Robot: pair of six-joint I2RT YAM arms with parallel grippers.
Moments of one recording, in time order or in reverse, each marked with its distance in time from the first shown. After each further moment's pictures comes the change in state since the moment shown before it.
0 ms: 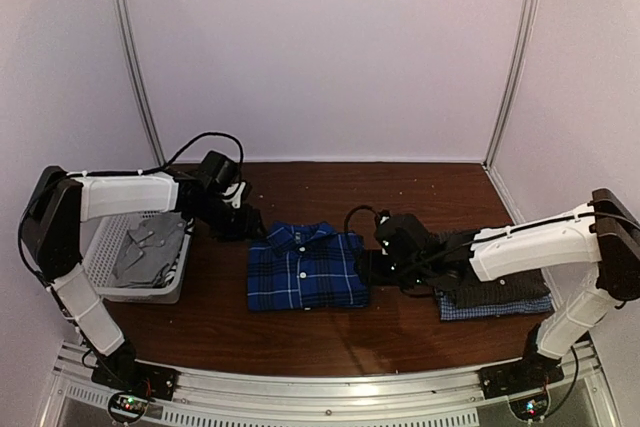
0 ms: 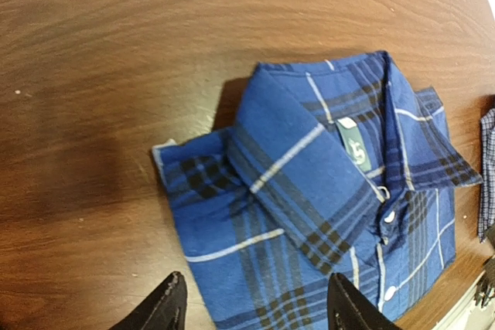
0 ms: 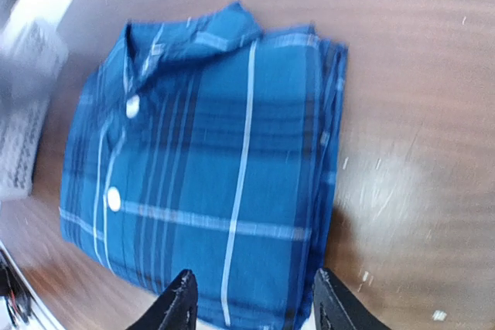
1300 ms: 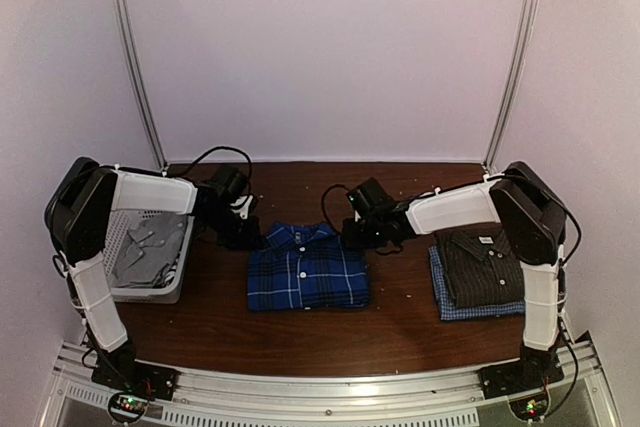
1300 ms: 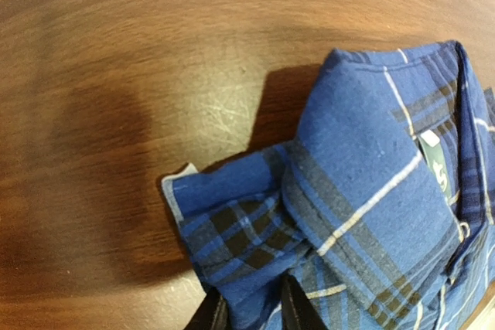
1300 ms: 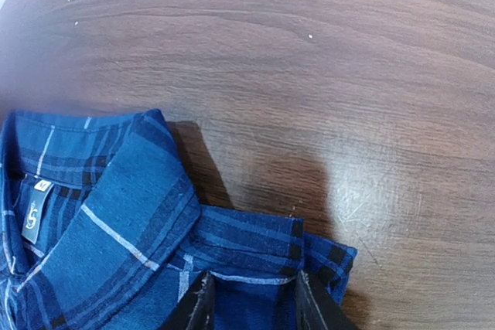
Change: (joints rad) left arm 0.026 0.171 0.032 0.046 0.002 0.032; right arm -0.264 0.520 0.496 -0.050 -0.123 -0.246
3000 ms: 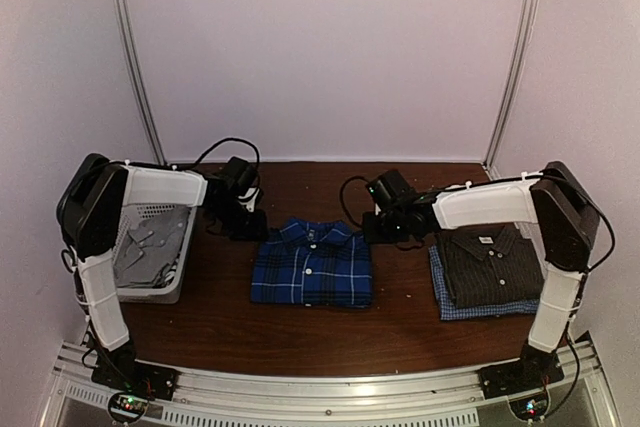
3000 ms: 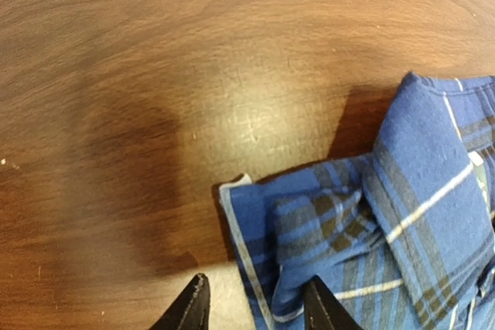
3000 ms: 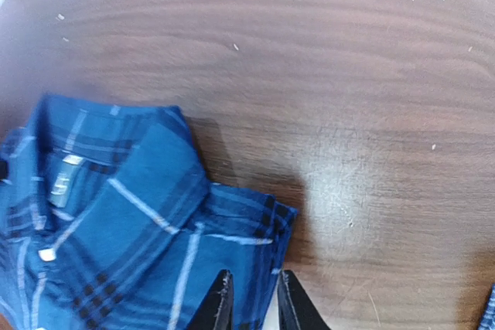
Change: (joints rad) left arm -0.019 0.084 0.132 -0.053 -0.124 0.056; right arm -0.023 -0.169 -0.113 -0.090 0.045 -0.016
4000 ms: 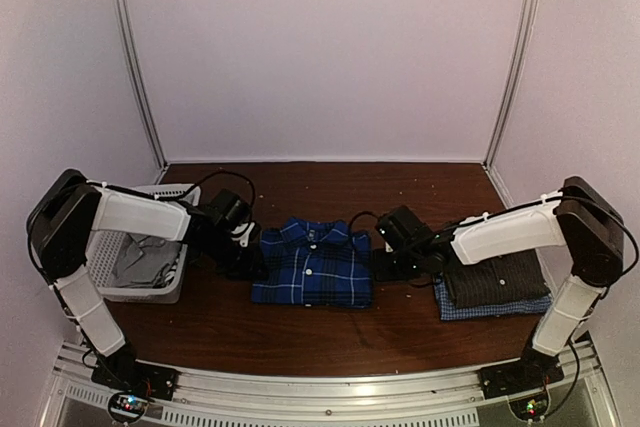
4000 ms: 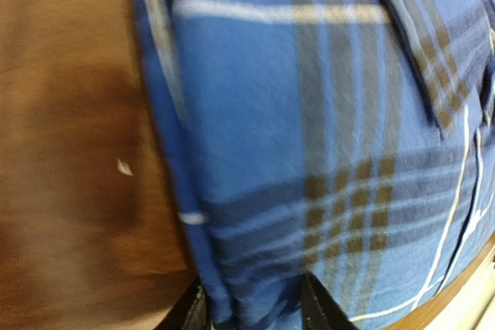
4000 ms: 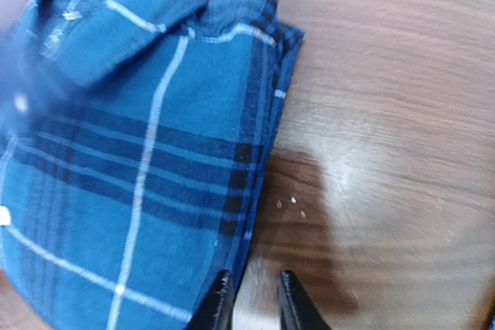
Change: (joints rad) left arm -0.089 -0.226 -0.360 0.103 0.184 -0.148; right arm 0.118 -0.174 -0.306 0.076 -0.007 0.098
